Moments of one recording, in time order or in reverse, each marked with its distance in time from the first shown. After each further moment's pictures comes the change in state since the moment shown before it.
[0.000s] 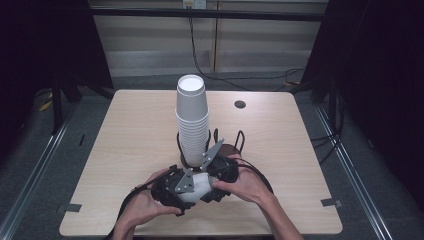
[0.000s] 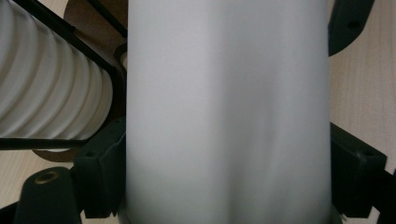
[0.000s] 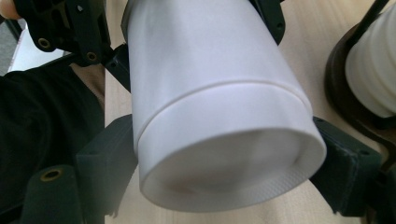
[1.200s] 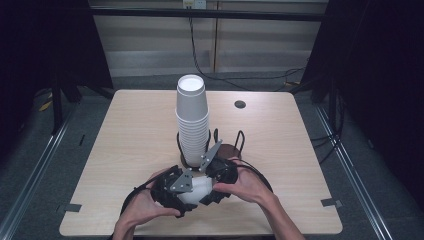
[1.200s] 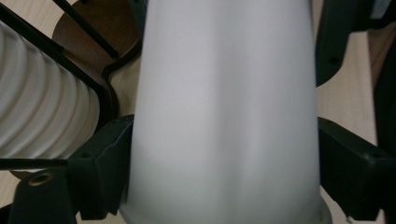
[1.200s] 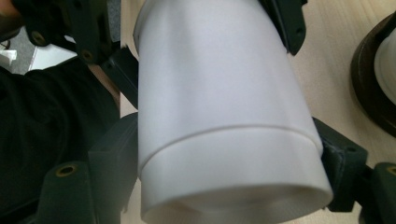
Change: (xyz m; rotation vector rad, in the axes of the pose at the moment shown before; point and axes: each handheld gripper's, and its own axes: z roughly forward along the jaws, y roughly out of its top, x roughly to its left) left arm 0.002 -0.005 -0.007 -0.110 -0.063 0.002; right arm 0.003 0.000 0.003 0.002 0.045 0.002
